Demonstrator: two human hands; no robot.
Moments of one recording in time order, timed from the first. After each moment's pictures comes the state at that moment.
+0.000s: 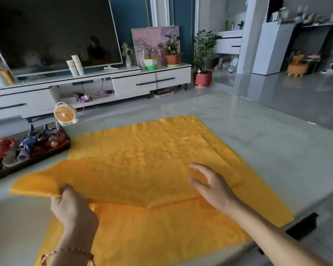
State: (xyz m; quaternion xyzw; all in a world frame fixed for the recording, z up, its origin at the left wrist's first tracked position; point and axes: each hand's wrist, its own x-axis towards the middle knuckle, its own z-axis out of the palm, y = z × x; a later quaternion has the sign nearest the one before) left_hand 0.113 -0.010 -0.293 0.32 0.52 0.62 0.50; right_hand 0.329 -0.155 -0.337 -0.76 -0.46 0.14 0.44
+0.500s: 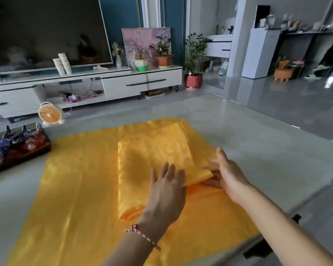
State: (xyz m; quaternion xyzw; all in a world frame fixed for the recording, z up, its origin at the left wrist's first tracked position) left_hand 0.245 -0.085 -0.323 0.96 0.24 0.12 0.05; right_hand 0.381 -0.169 -0.306 -0.67 -0.05 0.32 0.67
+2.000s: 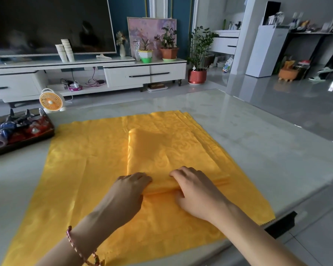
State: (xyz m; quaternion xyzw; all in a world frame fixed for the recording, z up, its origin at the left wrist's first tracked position) left_hand 0.165 -0.035 -0.326 0.97 0.18 0.14 0.06; right_hand 0.306 -0.172 -0.312 -0.79 -0.60 0.00 0.14
